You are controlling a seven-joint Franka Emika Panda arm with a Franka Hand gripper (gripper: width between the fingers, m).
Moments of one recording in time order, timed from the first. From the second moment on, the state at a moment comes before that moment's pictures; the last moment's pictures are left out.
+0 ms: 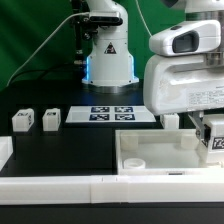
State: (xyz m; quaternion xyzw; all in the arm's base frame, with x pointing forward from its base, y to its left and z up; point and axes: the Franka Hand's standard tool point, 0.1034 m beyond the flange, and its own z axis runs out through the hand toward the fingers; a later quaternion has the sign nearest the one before) arm 0.635 0.119 0.074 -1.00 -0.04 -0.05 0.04
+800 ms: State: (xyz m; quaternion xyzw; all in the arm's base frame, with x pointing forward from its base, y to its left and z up) arm 0.634 0.106 0.075 -0.91 0.40 -0.05 0.08
